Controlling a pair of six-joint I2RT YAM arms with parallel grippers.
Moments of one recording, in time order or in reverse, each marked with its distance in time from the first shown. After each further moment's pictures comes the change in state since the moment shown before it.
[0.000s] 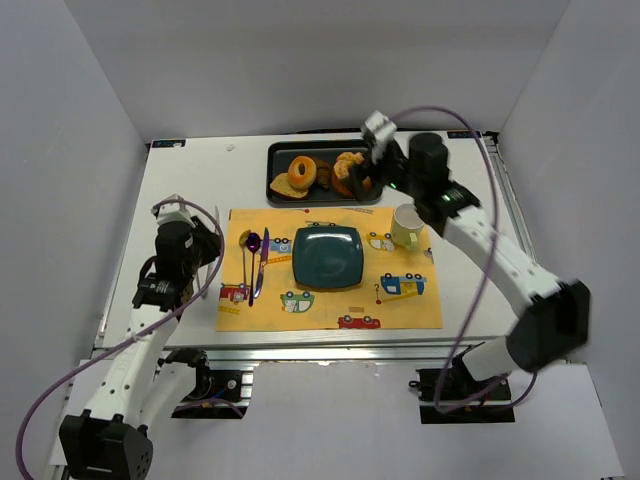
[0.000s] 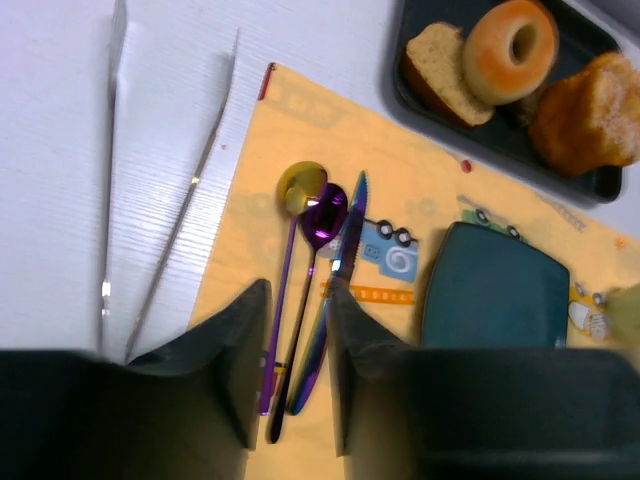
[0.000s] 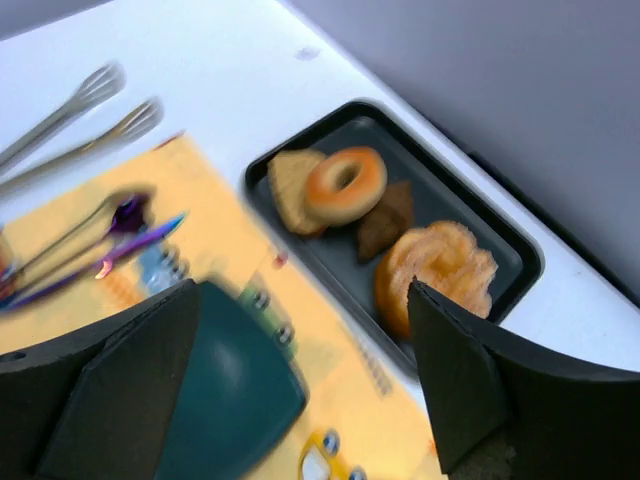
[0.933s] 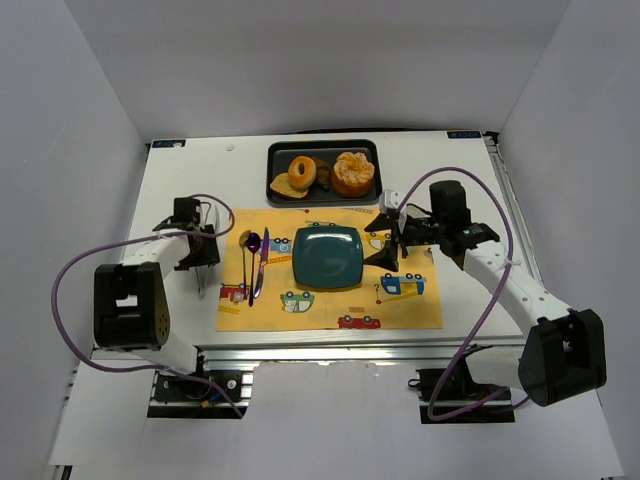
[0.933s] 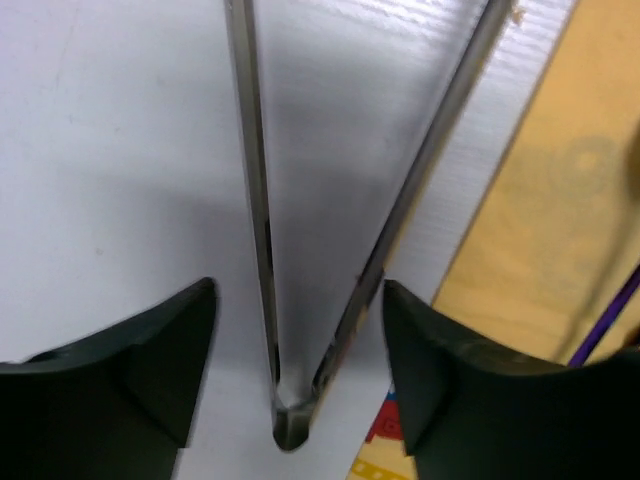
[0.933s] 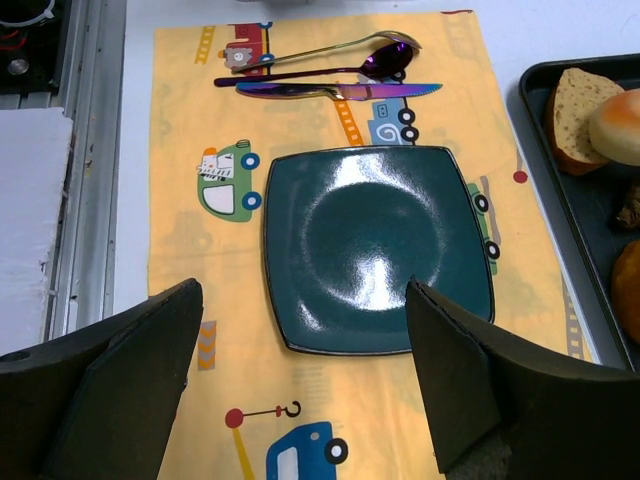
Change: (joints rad) left arm 0.145 0.731 0.218 -0.157 -0.078 0.332; right arm -0.181 -0.270 -0.484 -0.193 -0.752 -0.437
